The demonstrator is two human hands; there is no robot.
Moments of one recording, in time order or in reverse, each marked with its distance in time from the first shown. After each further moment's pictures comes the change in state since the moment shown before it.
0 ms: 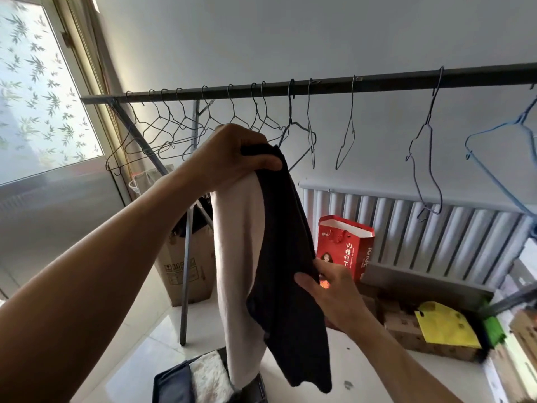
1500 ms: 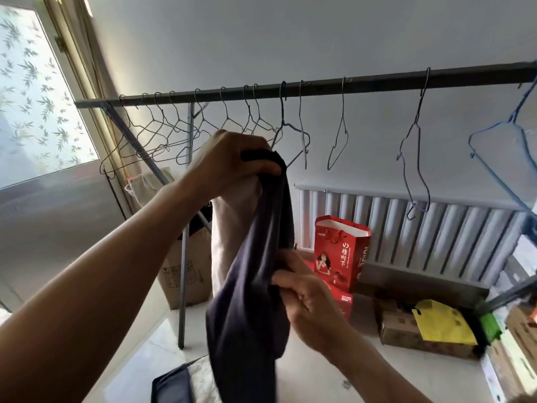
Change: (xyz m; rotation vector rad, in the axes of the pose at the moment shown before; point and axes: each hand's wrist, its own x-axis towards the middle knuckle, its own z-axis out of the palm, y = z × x) left_hand -0.002 0.005 0.014 0.061 0.099 0.144; right_hand -0.023 -0.036 0.025 -0.214 -0.135 -0.353
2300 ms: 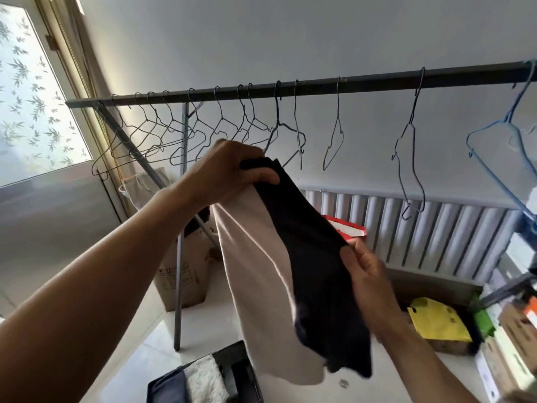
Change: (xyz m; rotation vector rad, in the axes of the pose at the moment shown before) left_hand 0.000 -0.002 0.007 0.032 -0.099 -0.020; right_hand -0.007 0.039 -0.068 0.332 0.382 0.471
